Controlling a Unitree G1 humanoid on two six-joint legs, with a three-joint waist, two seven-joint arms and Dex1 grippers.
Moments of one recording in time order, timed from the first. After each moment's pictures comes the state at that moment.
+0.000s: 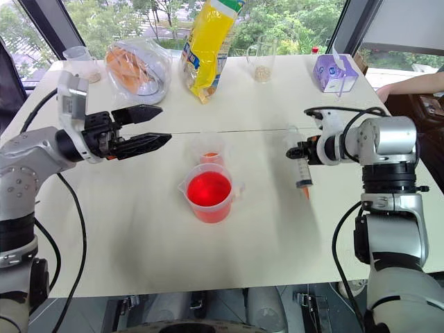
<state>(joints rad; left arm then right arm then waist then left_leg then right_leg) -0.55 0.71 0.23 -0.27 -0.86 0.81 -0.92 -0.89 -0.66 -0.05 0.34 0.44 1.48 0.47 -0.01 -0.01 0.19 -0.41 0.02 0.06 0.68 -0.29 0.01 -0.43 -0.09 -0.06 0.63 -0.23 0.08</state>
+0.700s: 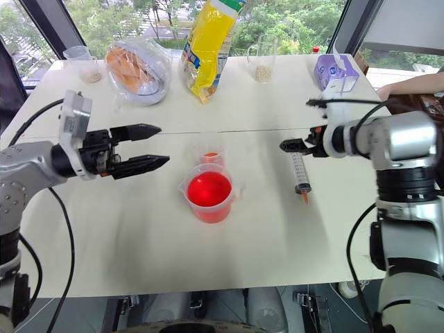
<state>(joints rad) -0.40 0.82 0.25 -0.39 -0.92 0.85 -0.92 -0.88 -0.81 -0.03 0.03 0.52 1.45 0.67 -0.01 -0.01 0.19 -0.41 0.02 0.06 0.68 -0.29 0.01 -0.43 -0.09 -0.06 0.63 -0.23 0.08</state>
